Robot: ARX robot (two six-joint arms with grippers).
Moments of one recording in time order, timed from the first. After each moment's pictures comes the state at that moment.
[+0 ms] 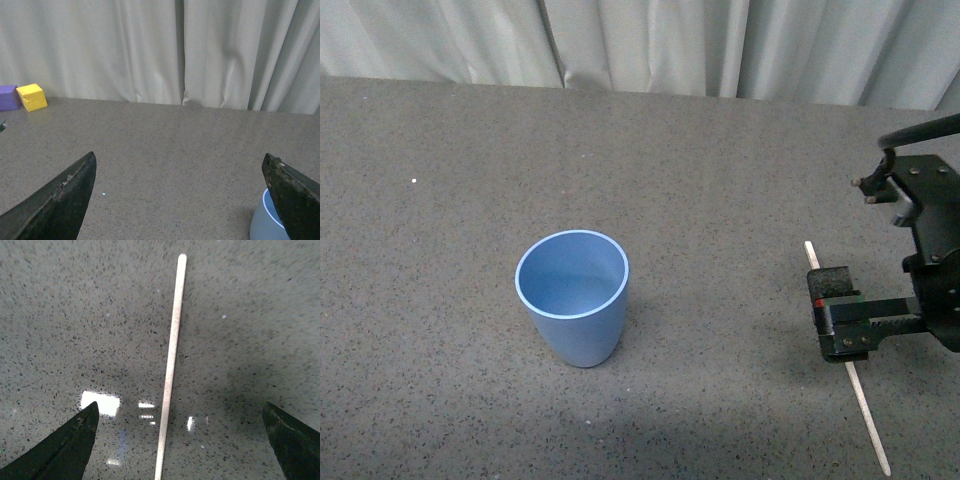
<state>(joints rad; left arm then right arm) 0.00 0.00 0.02 0.00 0.00 0.00 0.26 1.86 0.68 0.12 0.04 0.09</state>
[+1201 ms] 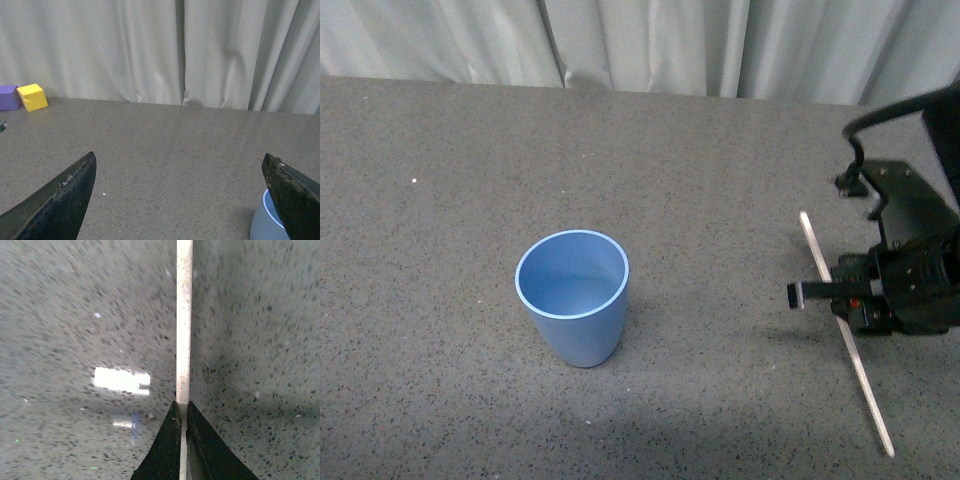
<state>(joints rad) 0.00 0.00 0.02 0.00 0.00 0.00 0.26 1.93 0.76 0.12 -0.03 0.15</state>
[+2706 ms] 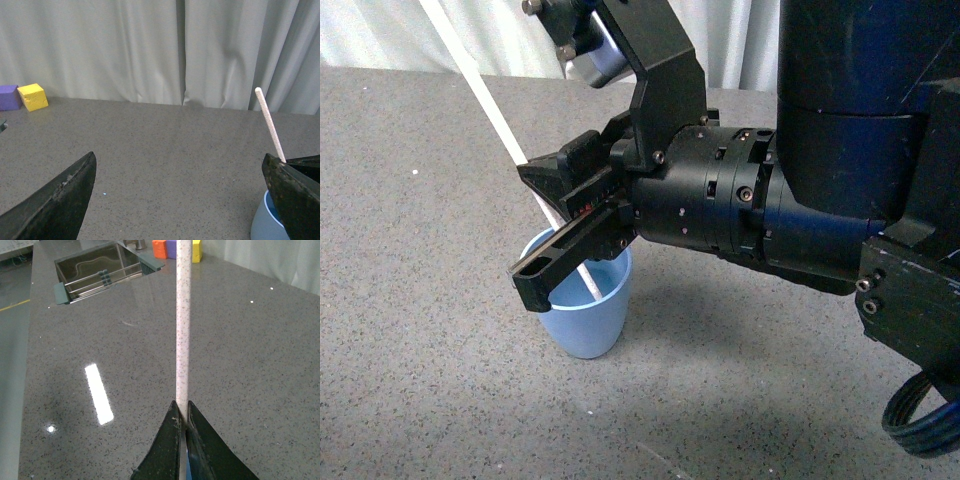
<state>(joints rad) 0.00 0.00 0.02 0.00 0.00 0.00 0.59 2.02 0.76 1.00 -0.53 0.01</state>
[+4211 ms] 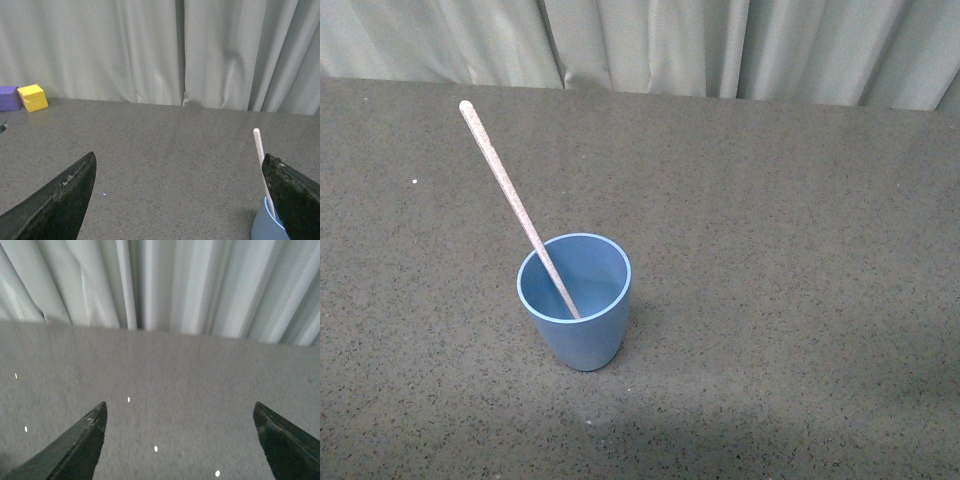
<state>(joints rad) 0.00 0.00 0.02 0.00 0.00 0.00 0.21 0.88 0.12 0.70 0.19 -0.01</state>
